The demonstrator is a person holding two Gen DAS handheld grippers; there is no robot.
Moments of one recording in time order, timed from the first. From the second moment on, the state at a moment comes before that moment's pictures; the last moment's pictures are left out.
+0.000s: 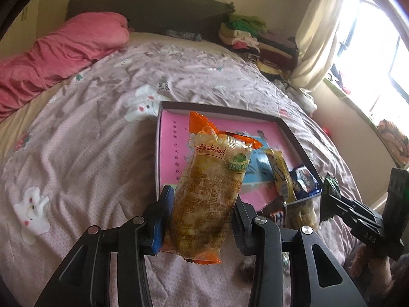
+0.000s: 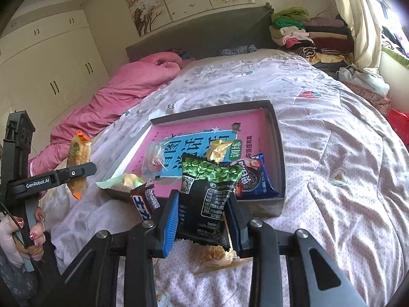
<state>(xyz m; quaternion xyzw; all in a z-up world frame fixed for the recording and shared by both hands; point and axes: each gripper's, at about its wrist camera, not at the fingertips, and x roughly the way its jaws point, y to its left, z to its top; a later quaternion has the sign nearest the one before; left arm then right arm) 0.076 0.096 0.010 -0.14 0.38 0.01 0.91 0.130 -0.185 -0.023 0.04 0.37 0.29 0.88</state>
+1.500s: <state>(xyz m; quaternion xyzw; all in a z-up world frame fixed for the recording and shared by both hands) 0.142 0.084 -0.027 -0.11 0.41 0.04 0.91 0.166 -0.178 -0.005 0.05 0.34 0.25 0.90</state>
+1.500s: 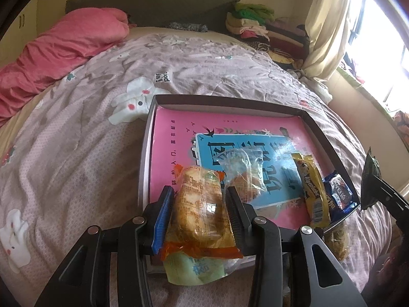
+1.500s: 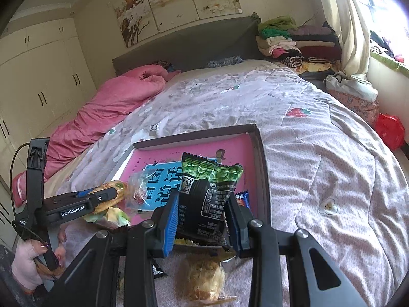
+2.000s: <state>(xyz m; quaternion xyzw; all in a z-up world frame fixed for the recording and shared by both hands) 0.141 0.084 -0.037 -0.11 0.42 0.02 0.90 0.190 -0.152 -0.016 0.04 0.37 0.23 0.90</state>
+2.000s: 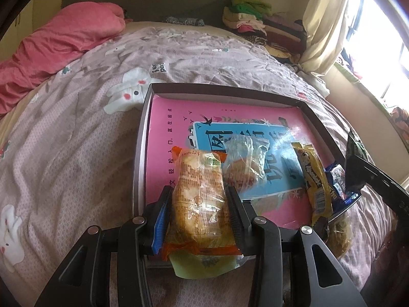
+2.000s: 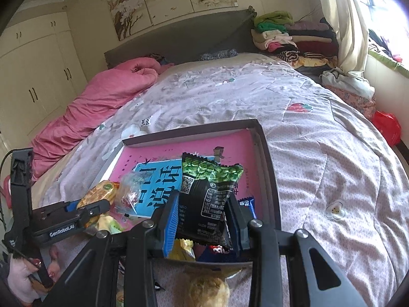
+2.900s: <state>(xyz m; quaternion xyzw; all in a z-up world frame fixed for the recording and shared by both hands) 0.138 0.083 -0.039 -0.11 0.42 0.03 0.90 0.191 -0.114 -0.042 0.03 0.40 0.28 0.87</state>
